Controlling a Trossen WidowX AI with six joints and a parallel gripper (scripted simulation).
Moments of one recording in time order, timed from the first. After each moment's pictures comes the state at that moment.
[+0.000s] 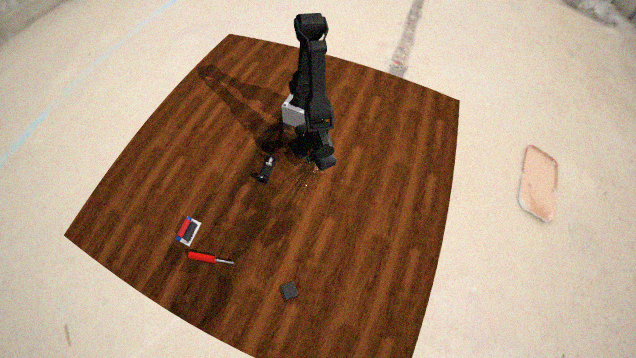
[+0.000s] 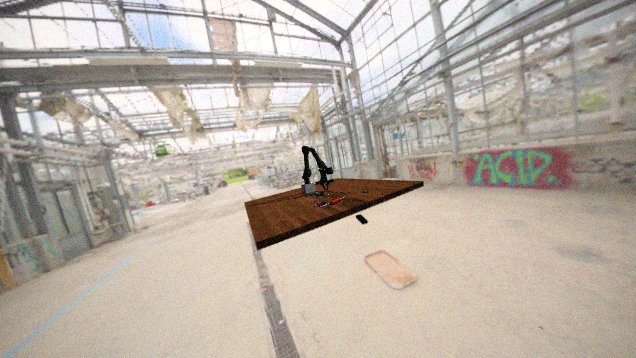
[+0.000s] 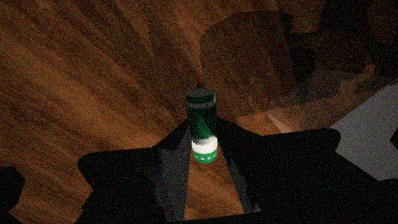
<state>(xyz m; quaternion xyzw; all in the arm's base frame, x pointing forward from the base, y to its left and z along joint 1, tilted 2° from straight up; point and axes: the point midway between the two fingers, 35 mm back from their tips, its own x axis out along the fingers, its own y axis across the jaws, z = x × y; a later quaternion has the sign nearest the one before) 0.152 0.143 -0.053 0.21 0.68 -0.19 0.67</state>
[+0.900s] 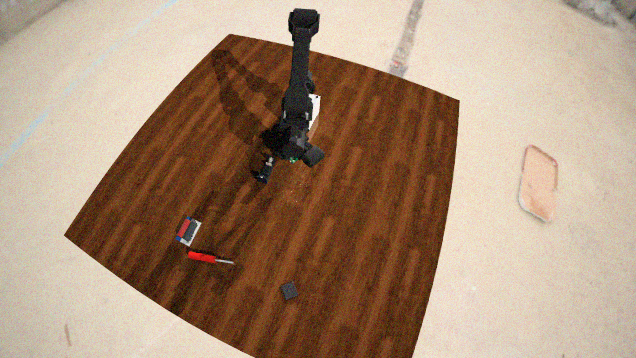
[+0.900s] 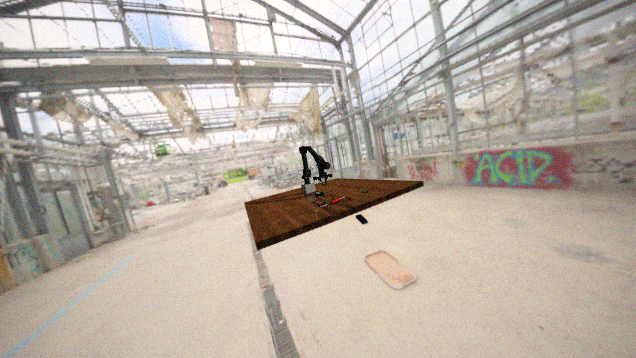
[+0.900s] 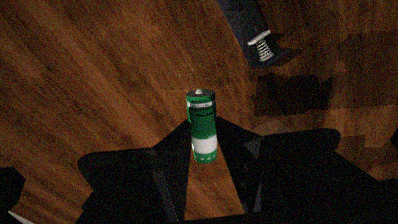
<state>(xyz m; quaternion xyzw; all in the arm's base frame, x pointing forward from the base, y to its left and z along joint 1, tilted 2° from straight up) 0.212 0.105 0.006 0.12 0.71 -0.10 0.69</state>
